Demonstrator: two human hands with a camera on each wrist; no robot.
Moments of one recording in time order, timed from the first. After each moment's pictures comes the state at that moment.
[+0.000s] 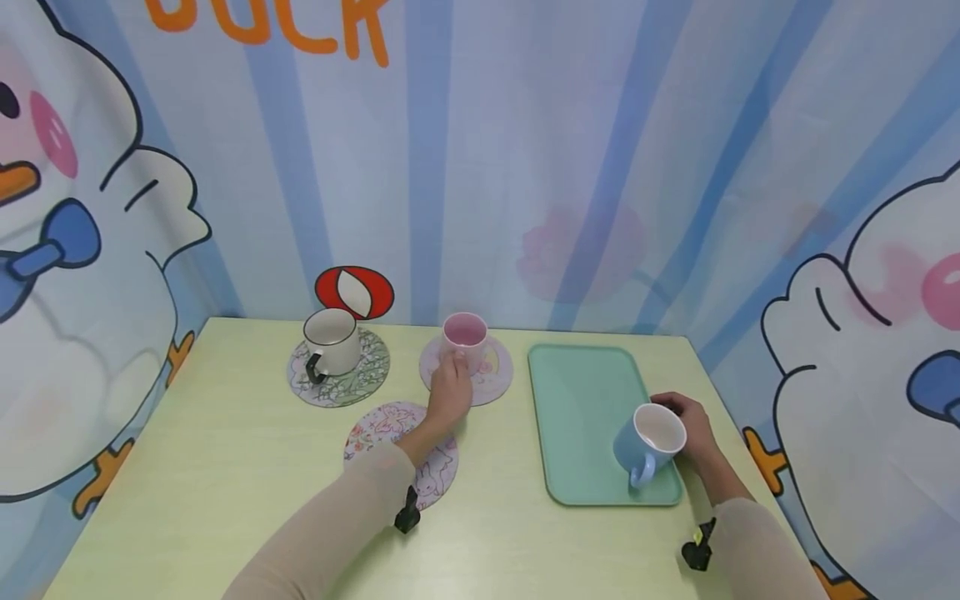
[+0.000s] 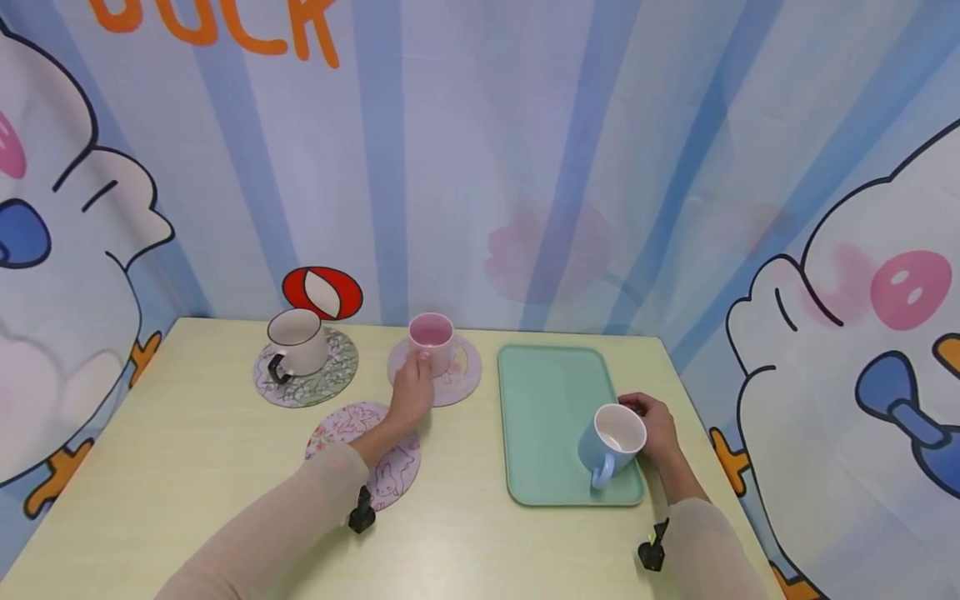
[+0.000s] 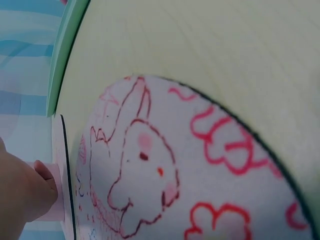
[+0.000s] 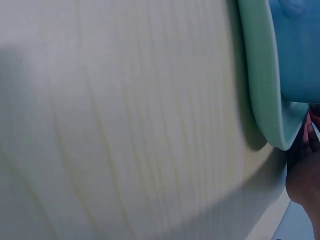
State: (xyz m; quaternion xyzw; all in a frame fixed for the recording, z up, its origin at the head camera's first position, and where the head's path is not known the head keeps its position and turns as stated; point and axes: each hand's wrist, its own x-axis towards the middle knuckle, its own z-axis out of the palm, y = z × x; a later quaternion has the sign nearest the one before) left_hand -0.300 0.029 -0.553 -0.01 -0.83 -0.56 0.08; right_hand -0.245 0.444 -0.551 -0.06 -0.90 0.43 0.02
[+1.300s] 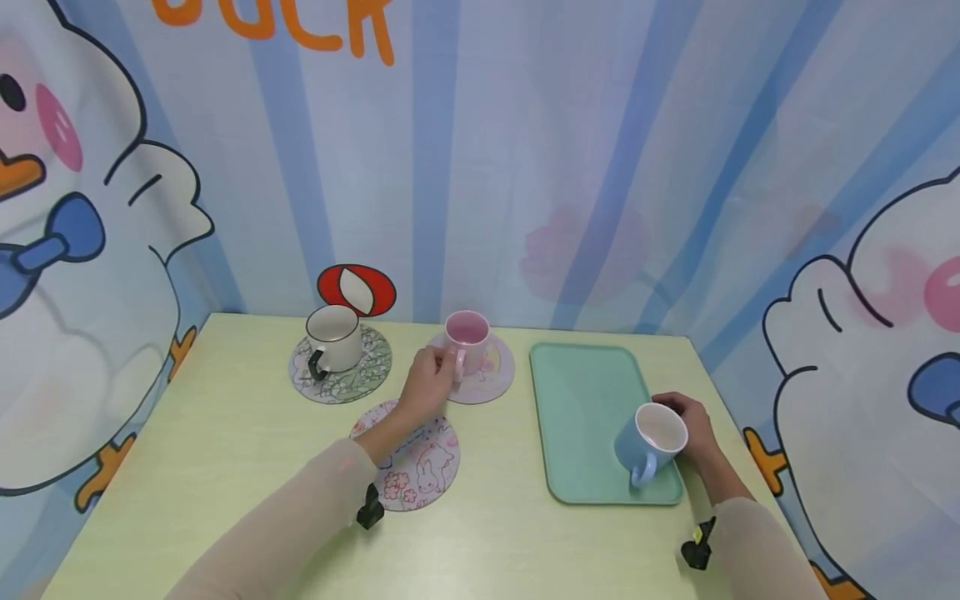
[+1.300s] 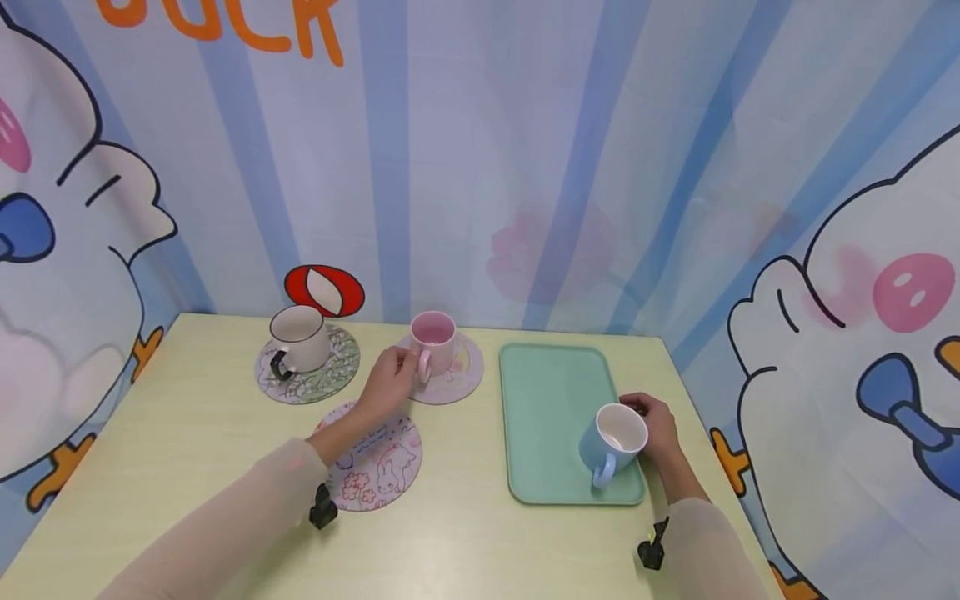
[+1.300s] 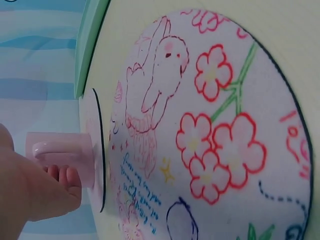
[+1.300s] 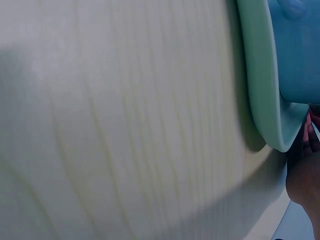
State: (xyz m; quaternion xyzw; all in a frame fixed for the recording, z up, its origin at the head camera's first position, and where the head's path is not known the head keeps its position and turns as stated) left_hand -0.292 -0.016 -0.527 -0.02 -0.84 -0.54 -0.01; right_hand -0.248 0.447 -0.557 -0.07 -0.90 0.43 0.02
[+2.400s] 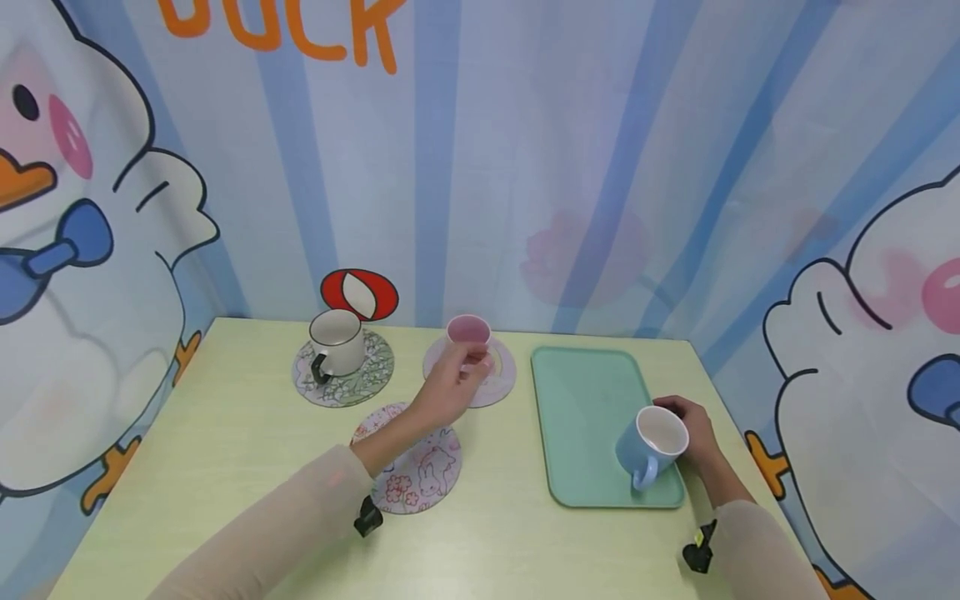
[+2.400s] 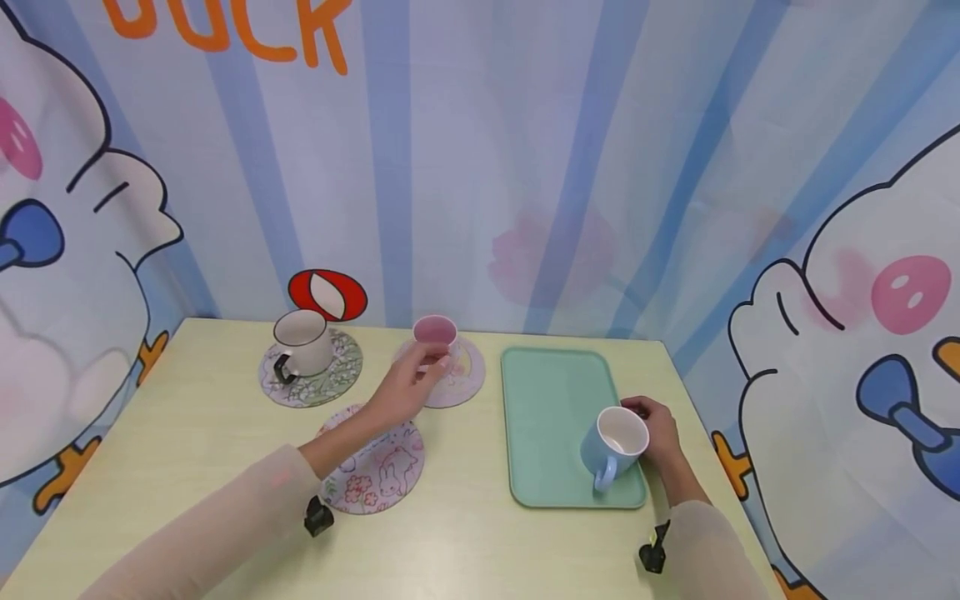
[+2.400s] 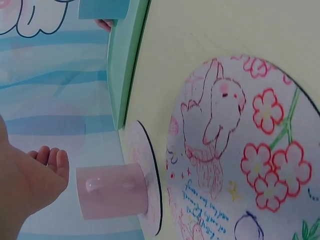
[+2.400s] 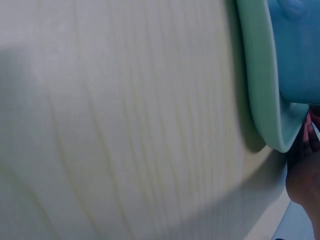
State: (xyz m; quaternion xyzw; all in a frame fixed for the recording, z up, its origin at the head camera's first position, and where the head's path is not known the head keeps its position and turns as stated) left_hand -0.264 -0.003 -0.481 -0.22 -0.80 -0.56 0.01; right_hand -0.248 0.449 -0.559 -0.06 -0.90 0.44 0.02
